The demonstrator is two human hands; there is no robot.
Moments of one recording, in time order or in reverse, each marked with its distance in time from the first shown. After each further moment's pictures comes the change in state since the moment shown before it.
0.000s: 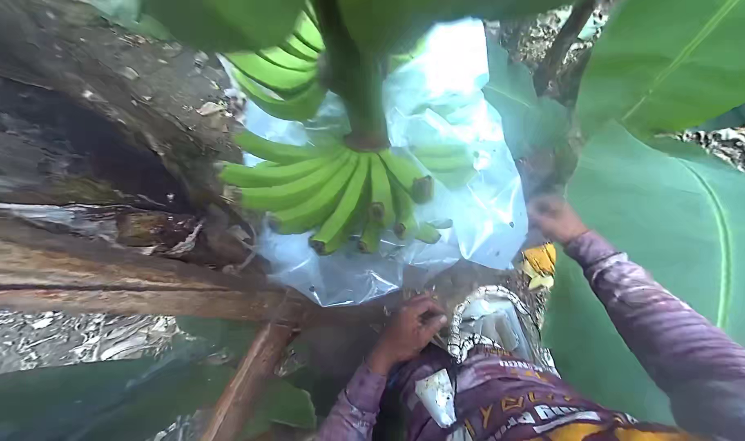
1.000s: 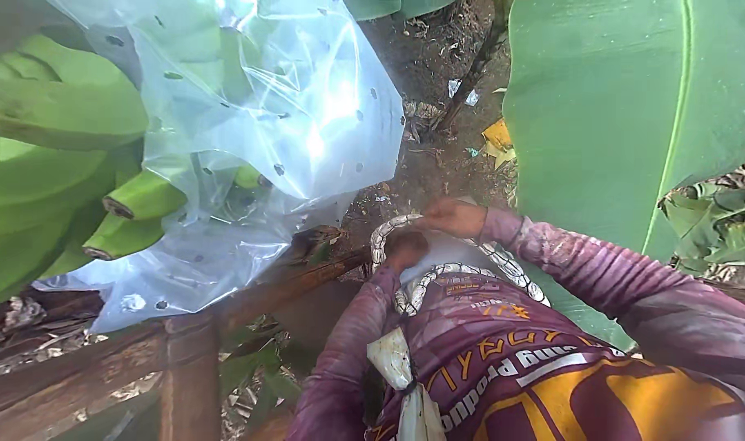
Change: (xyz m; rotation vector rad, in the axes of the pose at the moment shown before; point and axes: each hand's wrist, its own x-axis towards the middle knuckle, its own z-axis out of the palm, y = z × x) left_hand 0.037 -0.123 0.115 0.293 -0.696 -0.587; right_hand -0.113 -0.051 0.108 0.233 -0.575 0.095
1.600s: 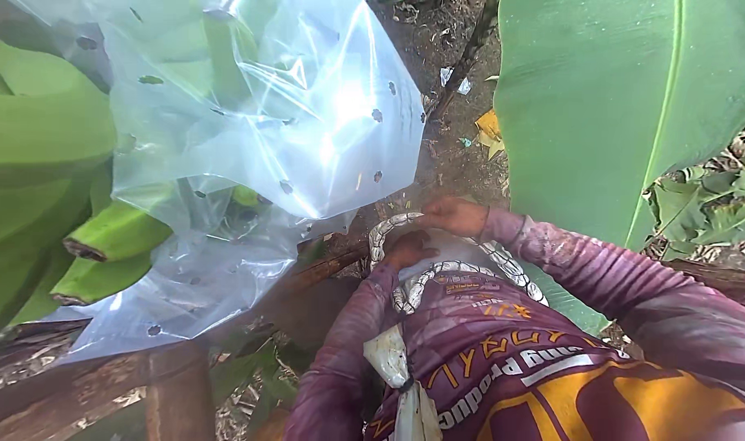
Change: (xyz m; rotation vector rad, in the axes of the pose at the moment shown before) left_hand 0.009 -0.003 0.014 0.013 -0.167 -0.021; right_hand -0.010 0.013 0.005 0.045 0.013 0.051
